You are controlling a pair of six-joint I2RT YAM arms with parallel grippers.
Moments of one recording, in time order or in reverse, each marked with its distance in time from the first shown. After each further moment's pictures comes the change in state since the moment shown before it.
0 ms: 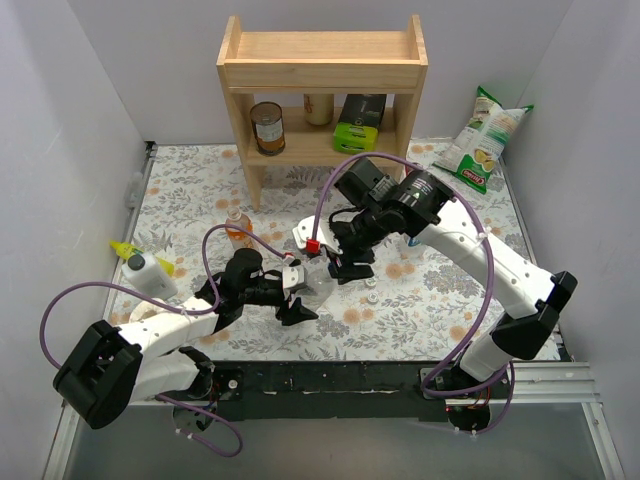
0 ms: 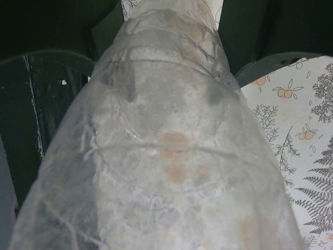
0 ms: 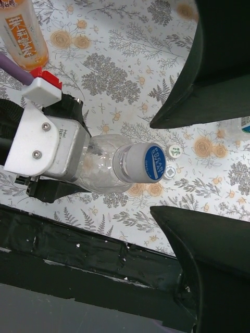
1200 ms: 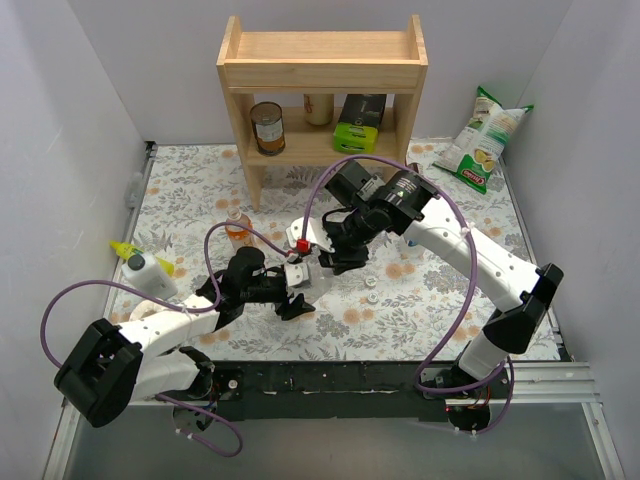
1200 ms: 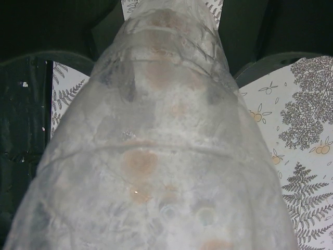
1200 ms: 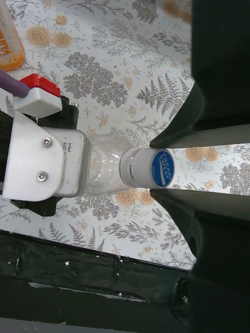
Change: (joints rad) left arm -0.001 0.010 0.027 -0.063 -0.148 0.061; right arm 0.000 0.053 -0.019 0.025 0.068 0.002
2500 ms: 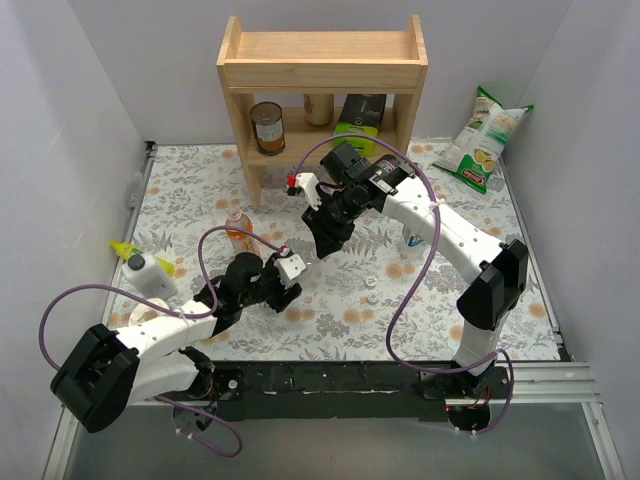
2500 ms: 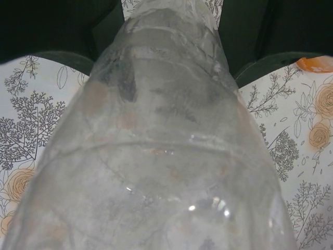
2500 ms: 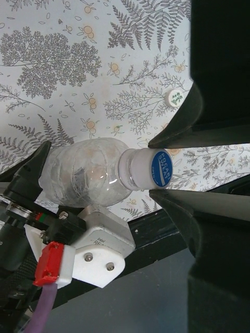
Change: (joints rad) left arm -0.009 -0.040 -0.048 -0.006 -0.416 -0.047; right arm -0.135 0.178 0.040 0.166 -0.036 0.645
